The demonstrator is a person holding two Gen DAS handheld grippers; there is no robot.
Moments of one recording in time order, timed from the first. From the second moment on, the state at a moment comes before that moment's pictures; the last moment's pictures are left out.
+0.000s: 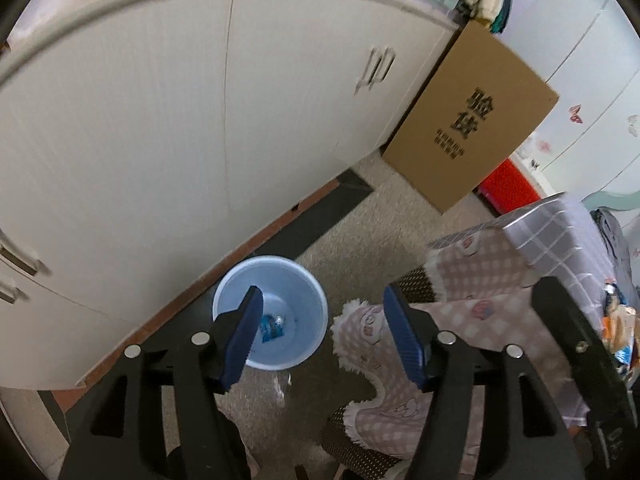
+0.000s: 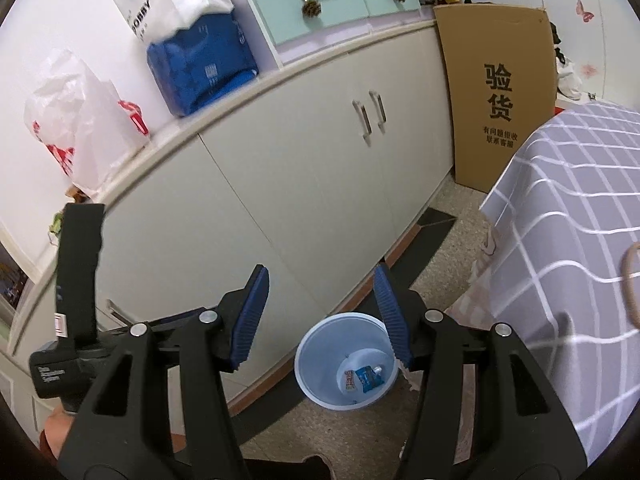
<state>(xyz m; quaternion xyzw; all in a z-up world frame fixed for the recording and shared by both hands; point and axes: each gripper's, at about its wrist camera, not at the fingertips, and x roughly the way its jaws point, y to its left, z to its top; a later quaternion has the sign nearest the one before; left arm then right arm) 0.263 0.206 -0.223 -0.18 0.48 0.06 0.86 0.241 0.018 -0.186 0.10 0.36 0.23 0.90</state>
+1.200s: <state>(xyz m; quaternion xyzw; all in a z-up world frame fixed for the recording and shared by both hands) 0.256 -0.121 -0.183 0.12 0.45 -0.19 0.86 0.163 -0.244 -0.145 0.14 0.31 0.05 0.94</state>
